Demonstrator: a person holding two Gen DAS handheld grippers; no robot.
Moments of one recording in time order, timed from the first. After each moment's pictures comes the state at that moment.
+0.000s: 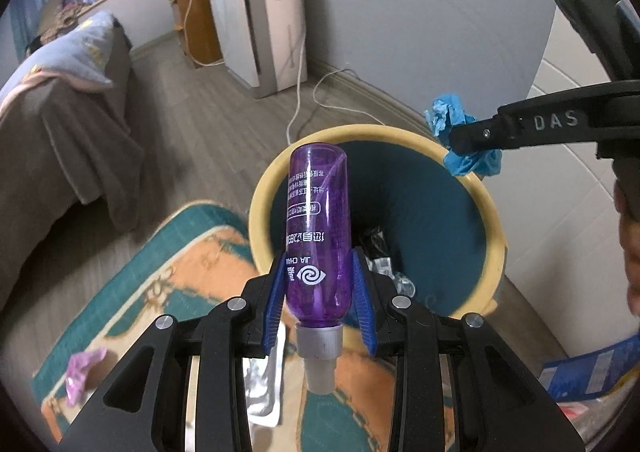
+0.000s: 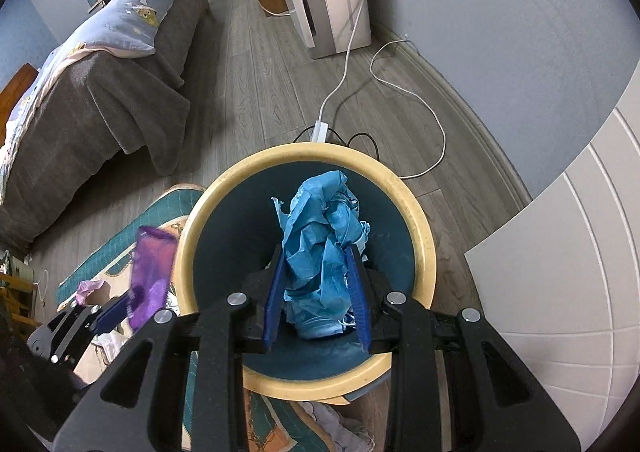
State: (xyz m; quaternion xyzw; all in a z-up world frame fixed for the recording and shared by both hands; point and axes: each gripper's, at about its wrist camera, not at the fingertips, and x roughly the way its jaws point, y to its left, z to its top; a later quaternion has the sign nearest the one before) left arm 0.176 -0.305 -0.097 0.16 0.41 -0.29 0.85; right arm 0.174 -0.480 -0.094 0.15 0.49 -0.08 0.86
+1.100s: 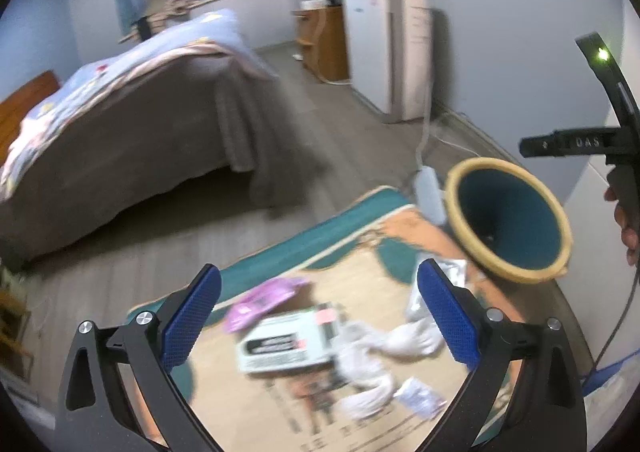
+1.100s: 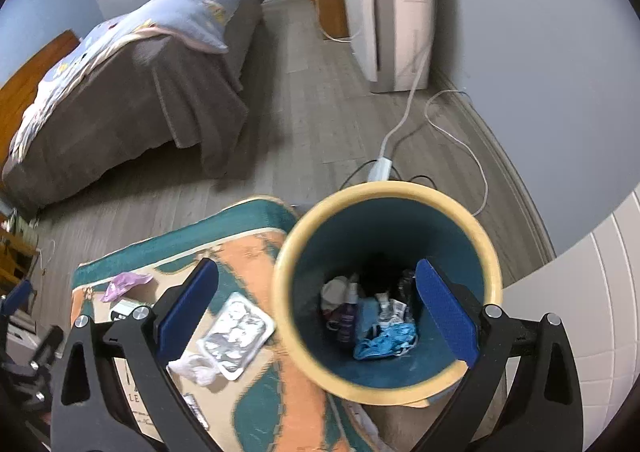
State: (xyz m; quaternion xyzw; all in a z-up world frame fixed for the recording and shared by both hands) left arm 0.139 -0.086 -0.016 0.11 0.37 -0.12 0.92; right arm 0.191 -0.362 -0.050 0.07 0.45 -0.01 0.89
